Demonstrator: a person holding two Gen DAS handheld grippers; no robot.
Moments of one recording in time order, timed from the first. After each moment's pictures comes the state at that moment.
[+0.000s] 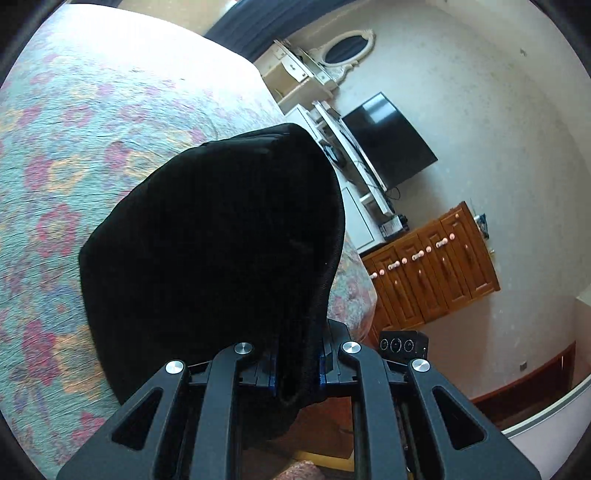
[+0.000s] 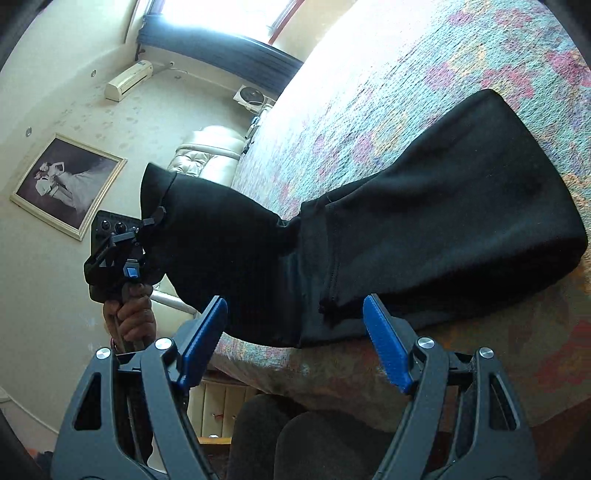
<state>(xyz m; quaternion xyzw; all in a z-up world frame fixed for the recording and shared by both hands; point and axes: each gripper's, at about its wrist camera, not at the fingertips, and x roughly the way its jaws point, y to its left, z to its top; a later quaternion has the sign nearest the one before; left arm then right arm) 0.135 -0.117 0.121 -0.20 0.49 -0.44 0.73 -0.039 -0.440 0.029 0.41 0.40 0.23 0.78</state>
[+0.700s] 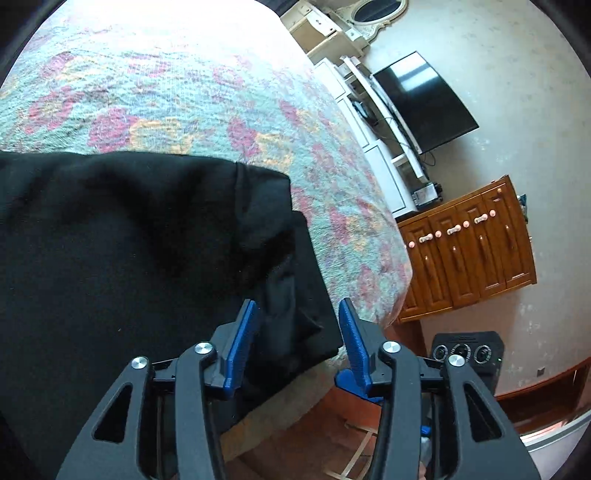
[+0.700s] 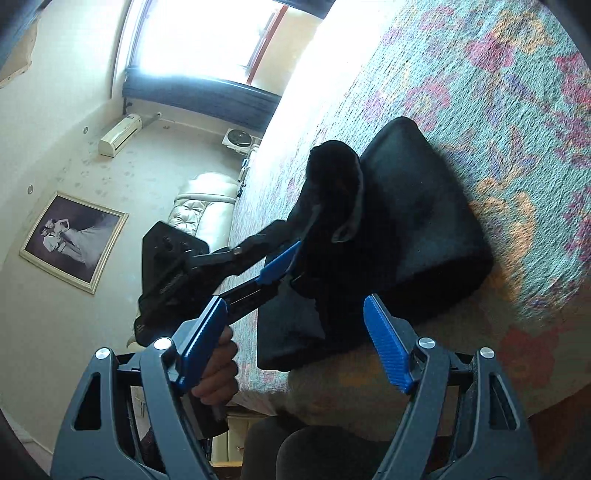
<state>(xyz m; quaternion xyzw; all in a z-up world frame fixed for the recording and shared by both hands) 0.108 -0.251 0.016 -0.19 0.54 -0.40 0.71 -0.066 -0.514 0.004 0.48 0.36 0.19 0.78</state>
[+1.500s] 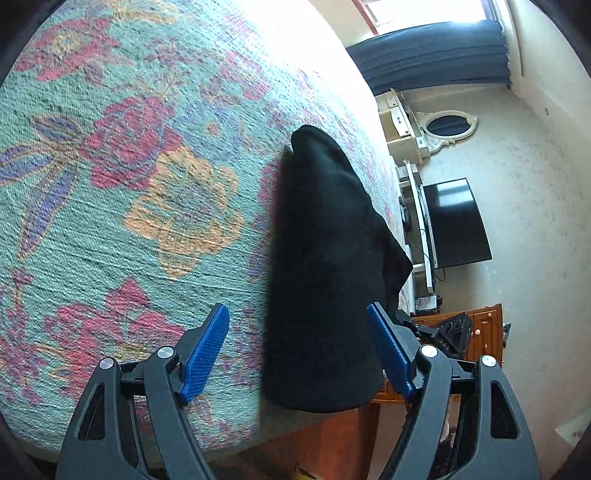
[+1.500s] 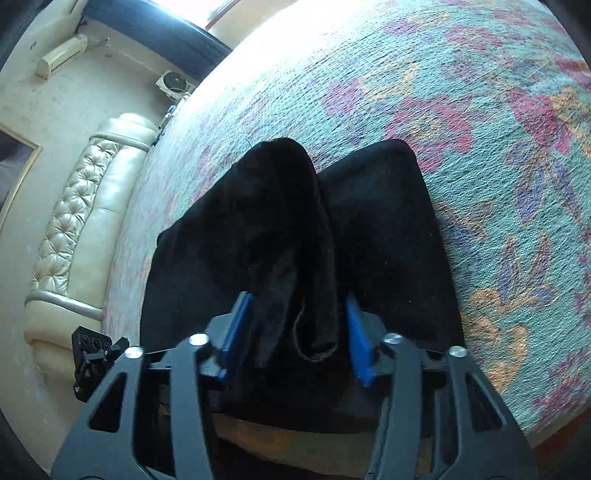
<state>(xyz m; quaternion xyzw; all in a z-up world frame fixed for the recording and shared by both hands) 0.080 -0.023 -0.061 -0.39 0.52 -0.26 0.71 0.045 -0.486 -0.012 0.29 0.50 0.10 0.81</state>
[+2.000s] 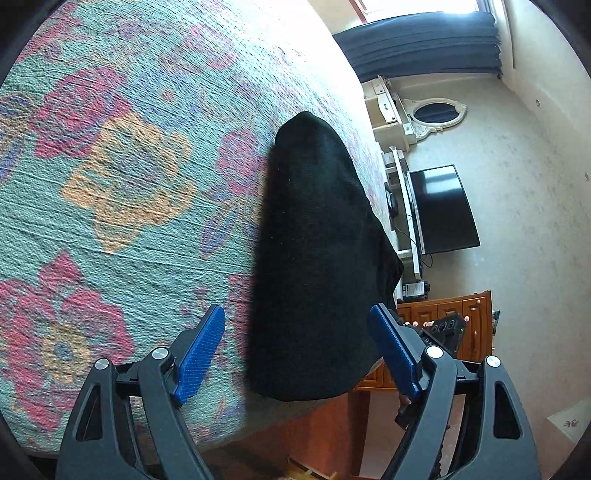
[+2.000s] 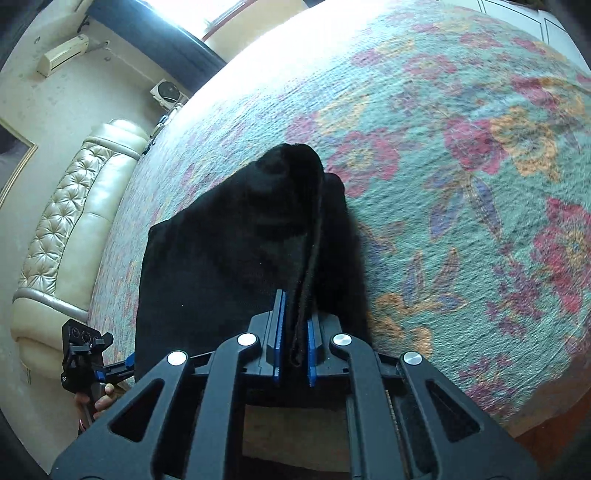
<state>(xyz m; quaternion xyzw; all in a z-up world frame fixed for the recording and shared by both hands) 0.082 -0.054 -0.056 -0.39 0.52 -0.30 0.70 0.011 -0.537 -0.001 0.29 0.47 0.06 0.83</state>
